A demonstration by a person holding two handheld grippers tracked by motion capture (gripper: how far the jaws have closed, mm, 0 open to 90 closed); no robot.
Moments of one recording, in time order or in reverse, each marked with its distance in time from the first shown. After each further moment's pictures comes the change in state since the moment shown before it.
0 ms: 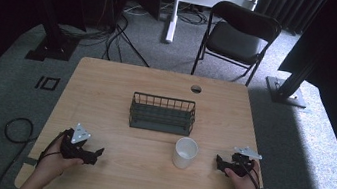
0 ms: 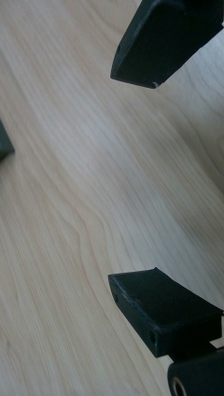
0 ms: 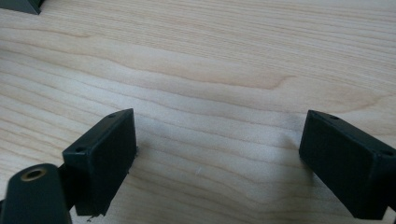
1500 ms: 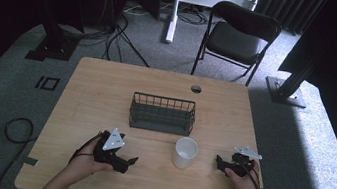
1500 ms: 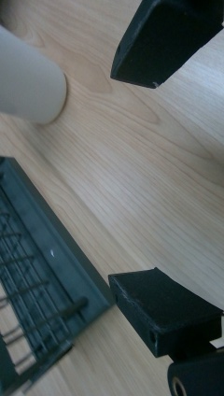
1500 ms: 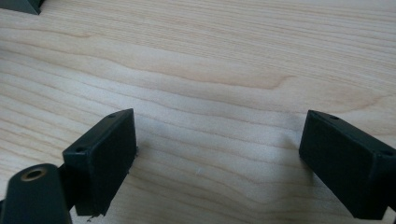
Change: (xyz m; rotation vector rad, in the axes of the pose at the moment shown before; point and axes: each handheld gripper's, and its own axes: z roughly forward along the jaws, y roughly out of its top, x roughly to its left) left arm -0.076 0.055 0.022 -0.118 -0.238 0.171; right arm 0.000 0.000 0.000 0.000 0.000 0.000
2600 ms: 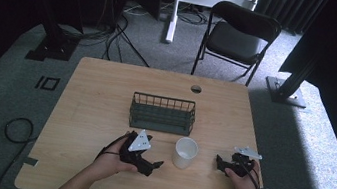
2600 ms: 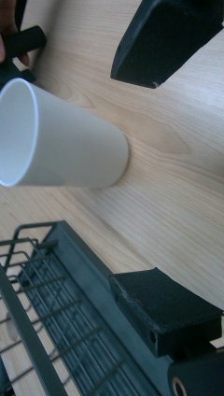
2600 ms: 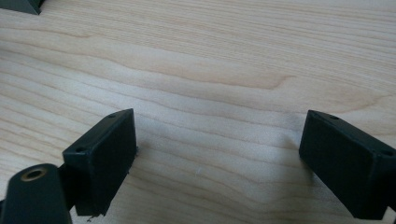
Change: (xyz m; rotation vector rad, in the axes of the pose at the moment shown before) left arm -0.038 0.045 0.042 -0.073 -0.137 0.060; right arm 0.000 0.000 0.000 0.000 0.000 0.000
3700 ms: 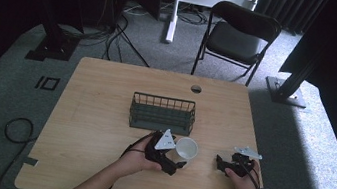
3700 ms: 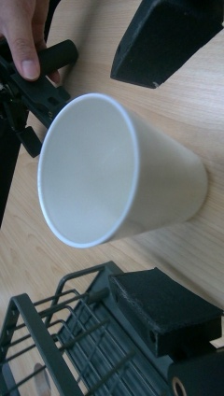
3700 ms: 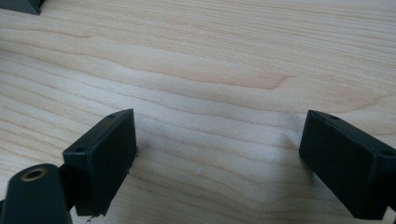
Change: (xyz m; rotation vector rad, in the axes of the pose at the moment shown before) left arm -0.016 0.033 0.057 -0.035 -0.070 0.018; right arm 0.000 0.000 0.000 0.000 0.001 0.001
